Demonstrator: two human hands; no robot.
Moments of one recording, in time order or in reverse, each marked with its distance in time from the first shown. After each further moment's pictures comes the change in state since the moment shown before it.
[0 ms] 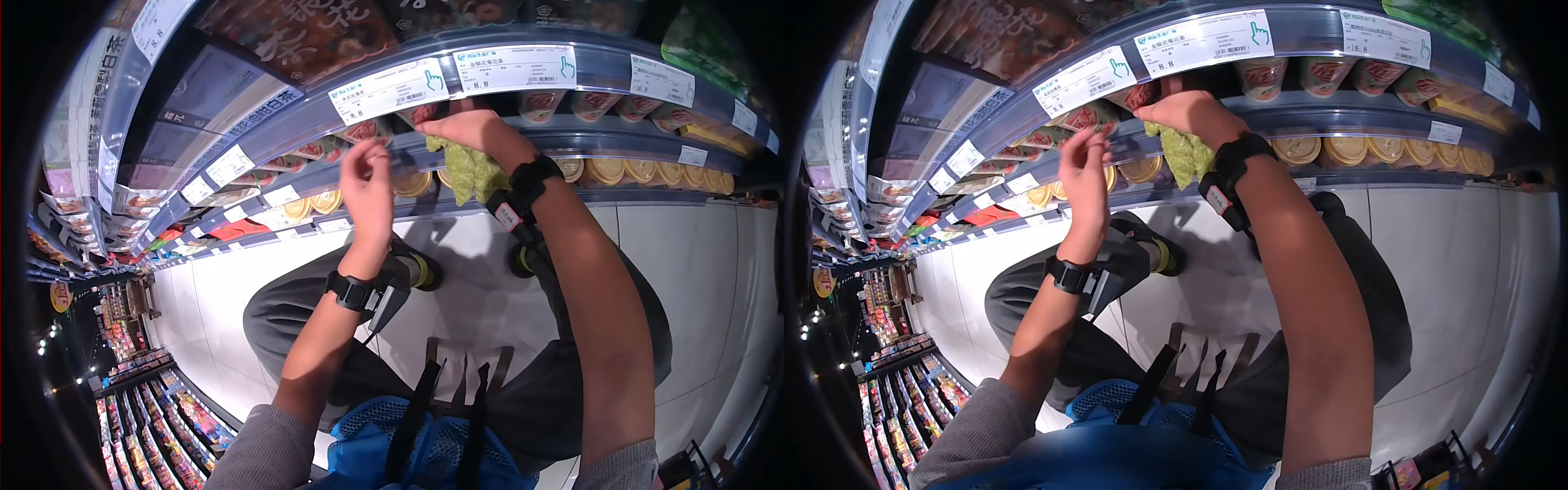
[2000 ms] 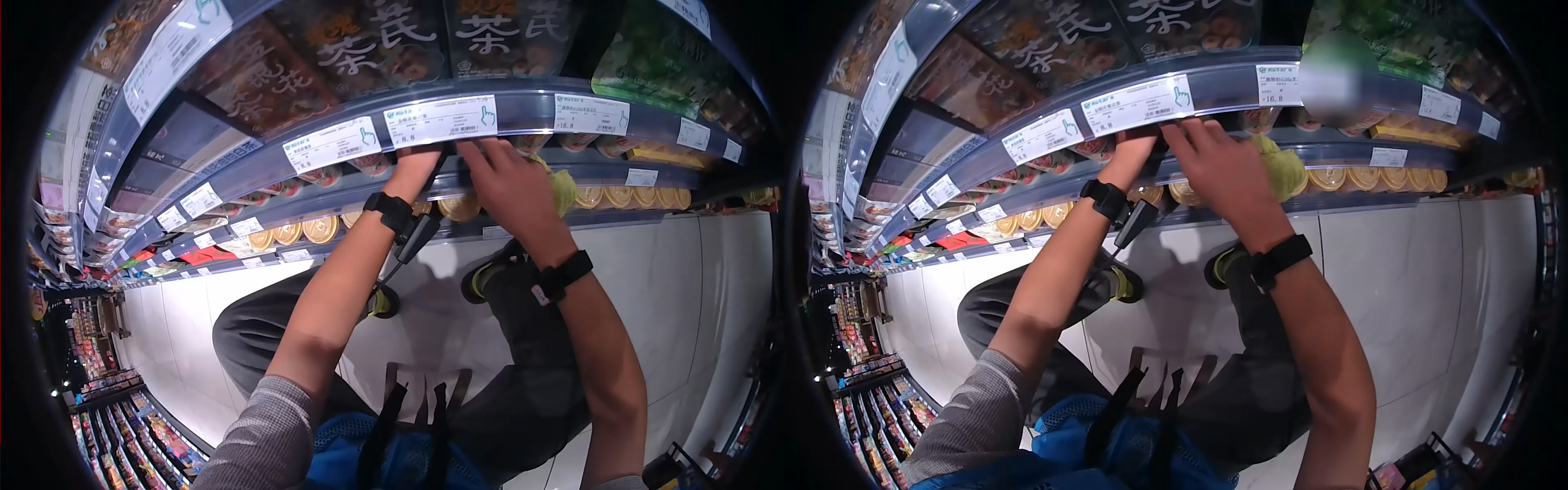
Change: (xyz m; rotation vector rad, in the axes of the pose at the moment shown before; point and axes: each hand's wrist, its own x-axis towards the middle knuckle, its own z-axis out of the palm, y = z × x) left_hand 0.071 -0.018 0.153 0.932 -0.416 0.522; right_hand -0.130 0.016 -0.064 -0.944 0.774 -0.614
